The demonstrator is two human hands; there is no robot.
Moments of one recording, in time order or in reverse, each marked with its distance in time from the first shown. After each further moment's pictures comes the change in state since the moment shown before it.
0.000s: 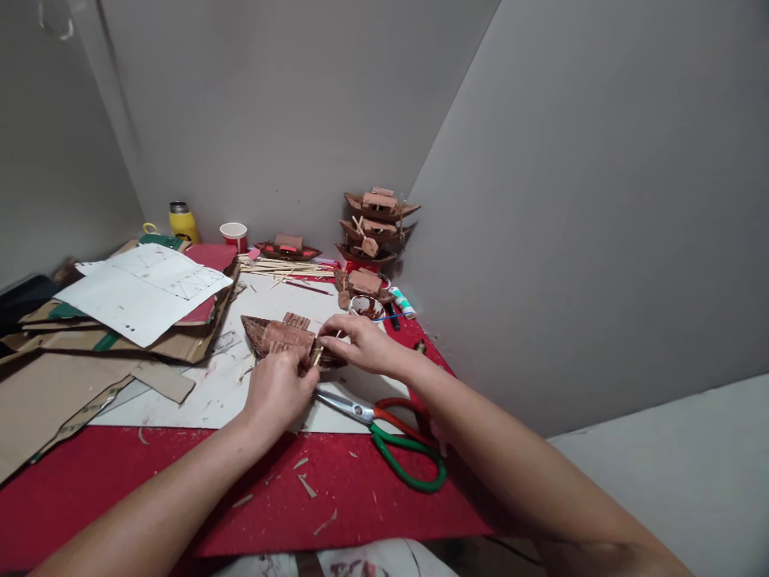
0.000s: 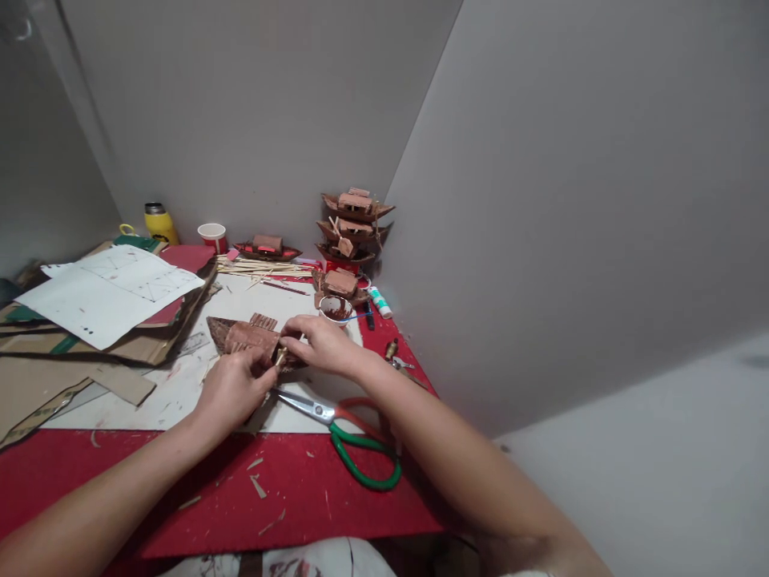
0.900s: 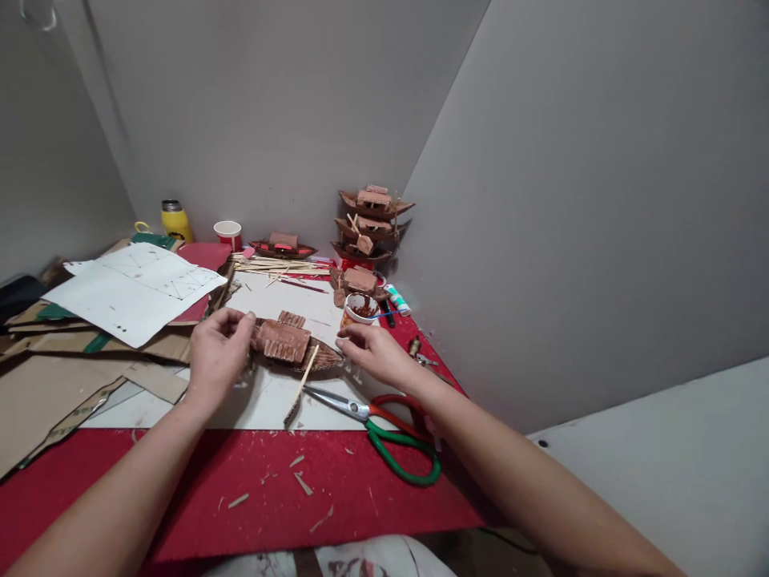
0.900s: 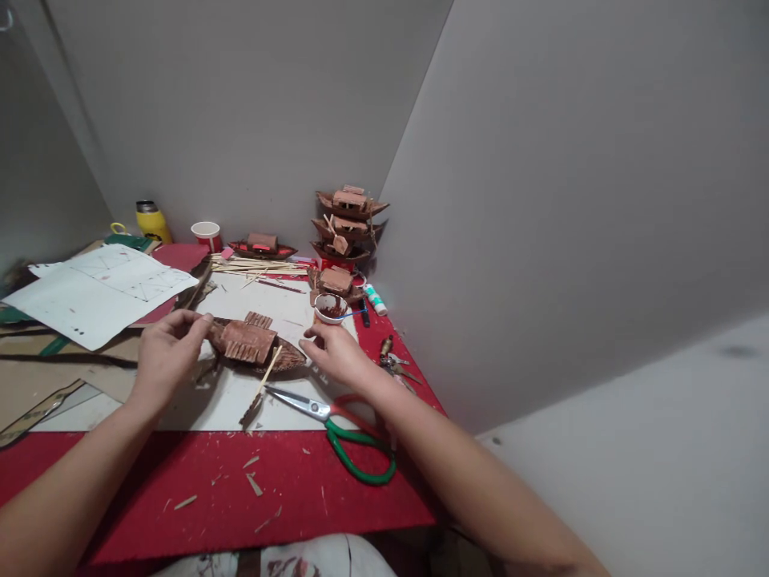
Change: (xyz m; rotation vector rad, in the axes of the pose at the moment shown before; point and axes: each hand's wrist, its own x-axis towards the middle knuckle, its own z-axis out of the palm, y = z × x) left_hand 0.024 -0.040 -0.039 -0.607 0.445 -0.170; right_hand -0.033 0.010 0.007 0.208 0.103 0.467
